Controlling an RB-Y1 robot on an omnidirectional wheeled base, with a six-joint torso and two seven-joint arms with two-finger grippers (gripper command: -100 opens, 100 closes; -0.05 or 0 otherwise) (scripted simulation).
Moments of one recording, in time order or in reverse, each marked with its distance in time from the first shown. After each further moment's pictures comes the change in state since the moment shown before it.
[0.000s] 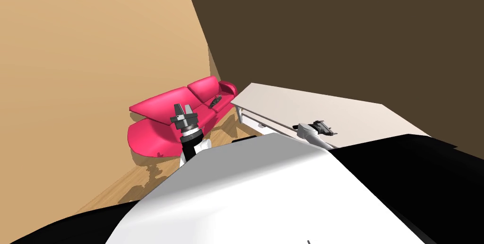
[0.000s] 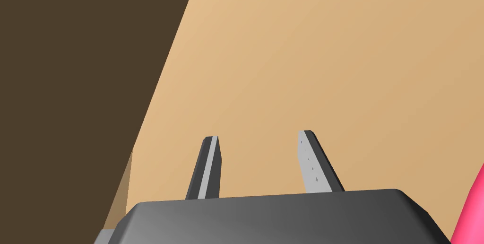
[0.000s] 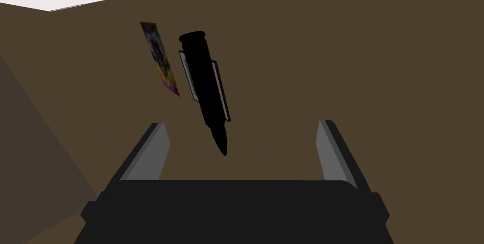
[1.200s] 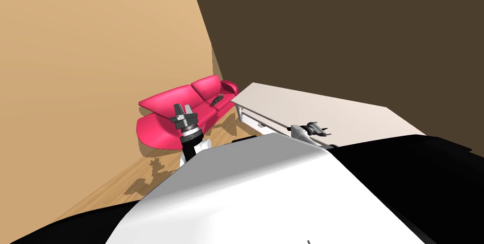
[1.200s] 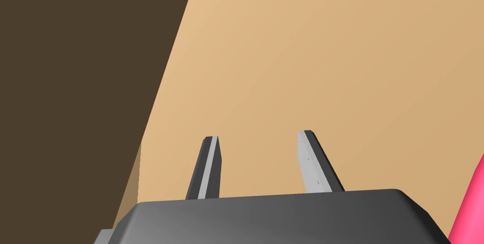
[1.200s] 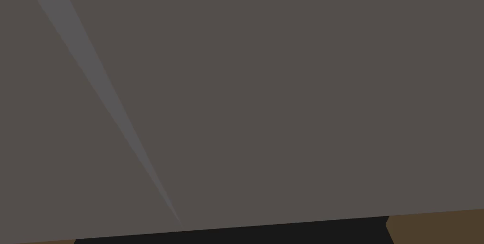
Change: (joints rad) left arm 0.000 0.000 0.000 0.000 0.000 0.000 0.000; right arm -0.063 0.094 0.026 0.098 0.156 0.088 0.012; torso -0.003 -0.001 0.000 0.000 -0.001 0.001
